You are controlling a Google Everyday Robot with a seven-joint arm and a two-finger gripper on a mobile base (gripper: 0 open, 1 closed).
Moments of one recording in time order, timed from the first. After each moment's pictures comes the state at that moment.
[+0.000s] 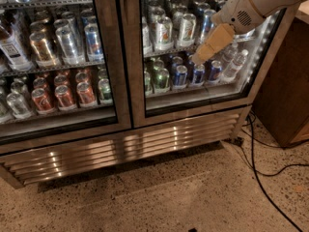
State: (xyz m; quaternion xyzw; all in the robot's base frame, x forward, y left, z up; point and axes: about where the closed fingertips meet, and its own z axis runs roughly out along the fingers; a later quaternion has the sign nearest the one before) arm 0.641 -0.144 0.954 -0.52 0.77 0.15 0.32
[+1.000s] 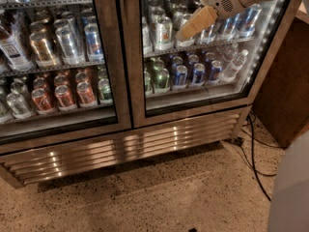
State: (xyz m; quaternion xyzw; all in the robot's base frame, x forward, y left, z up) arm 0.714 -0.119 0.984 -0.50 0.74 0.17 0.42
